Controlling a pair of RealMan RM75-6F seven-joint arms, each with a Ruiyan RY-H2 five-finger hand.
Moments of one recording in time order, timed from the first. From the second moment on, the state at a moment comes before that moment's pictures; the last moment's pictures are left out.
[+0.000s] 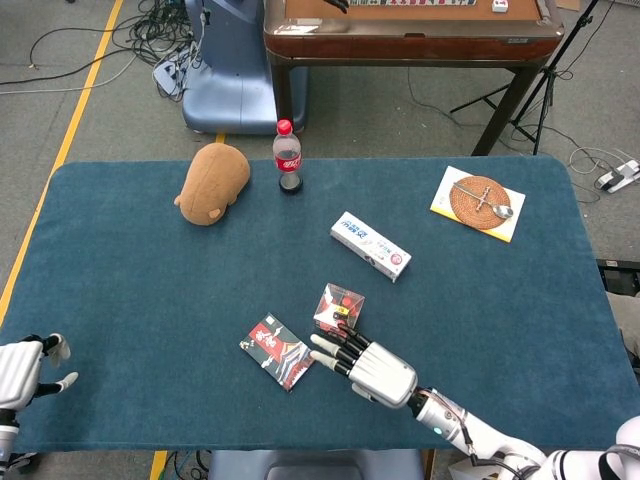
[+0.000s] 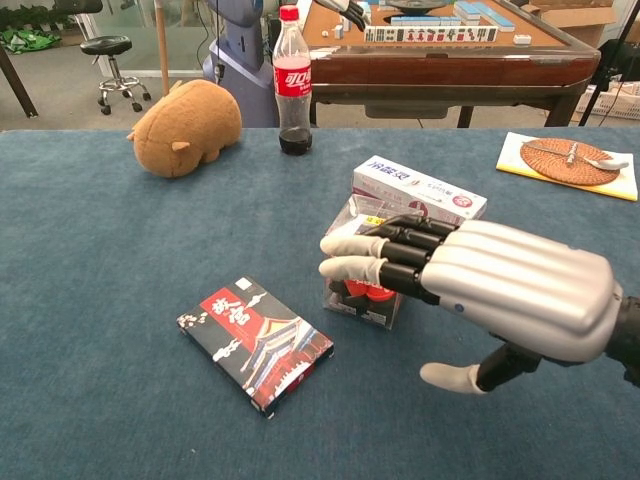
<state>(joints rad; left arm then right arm) -0.12 -1.10 -0.02 -1.60 1.38 1.35 0.10 0.57 -1.54 -0.12 -1.52 -1.82 1.15 -0.27</state>
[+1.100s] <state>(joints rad) -0.12 -1.10 -0.04 -1.59 1.34 1.34 0.10 0.63 -1.64 -0.09 -1.42 -1.69 0.95 -0.23</state>
